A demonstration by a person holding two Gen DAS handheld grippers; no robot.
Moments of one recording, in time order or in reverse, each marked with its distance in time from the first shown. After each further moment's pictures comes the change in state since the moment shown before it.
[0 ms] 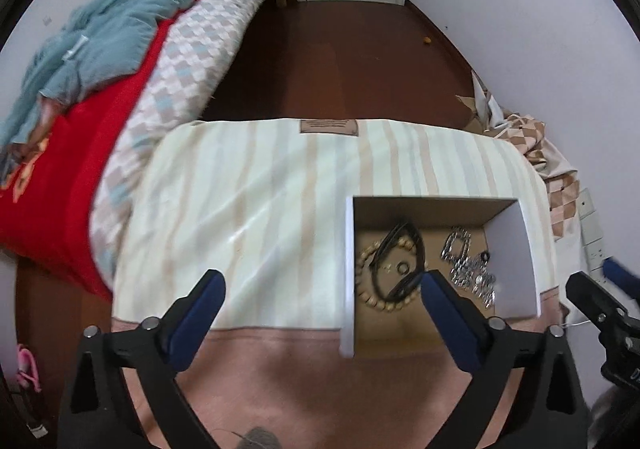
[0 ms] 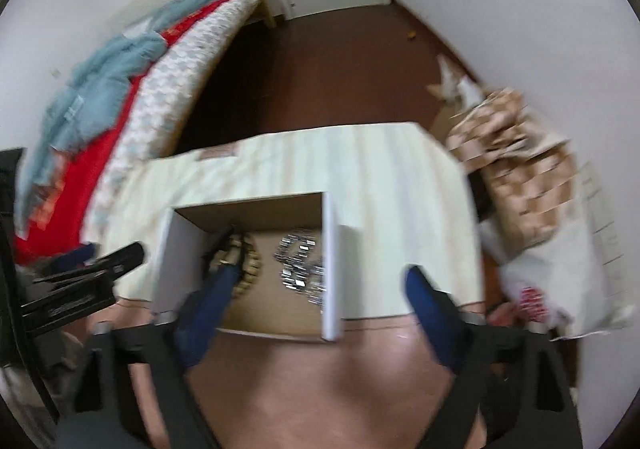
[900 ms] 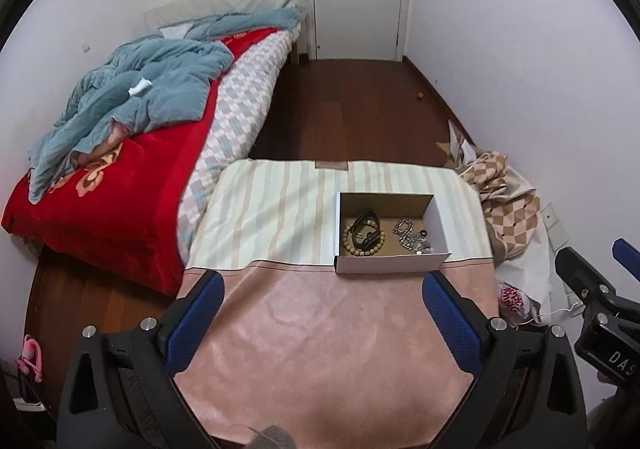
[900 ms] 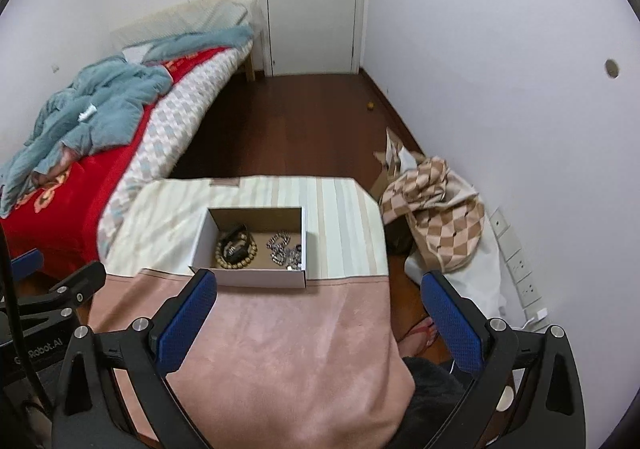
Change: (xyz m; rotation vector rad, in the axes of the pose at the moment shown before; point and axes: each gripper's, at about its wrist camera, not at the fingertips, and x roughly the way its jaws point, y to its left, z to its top) left arm -0.211 -0.007 -0.089 -0.014 -0.208 0.016; right arm -0.222 0.036 -0.077 -0.070 -0.238 -0.162
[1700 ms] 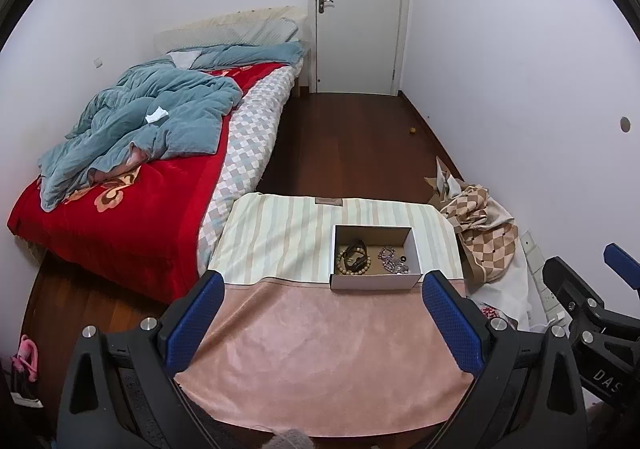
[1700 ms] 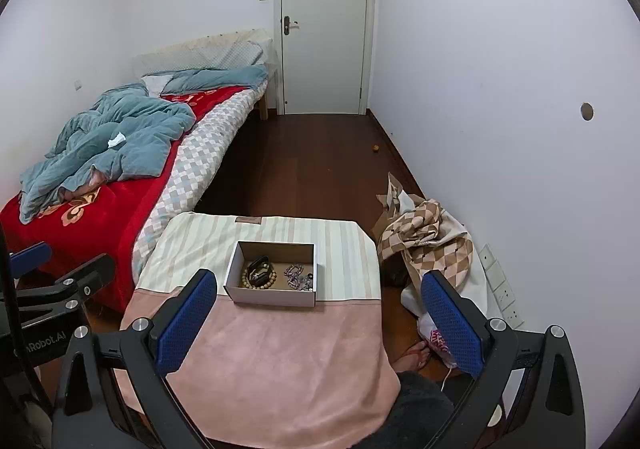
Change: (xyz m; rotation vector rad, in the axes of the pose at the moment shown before) left arm -0.089 0.012 0.005 -0.029 -0.107 -0.017; right arm -0.119 0.007 0.015 -0.034 -0.125 0.020
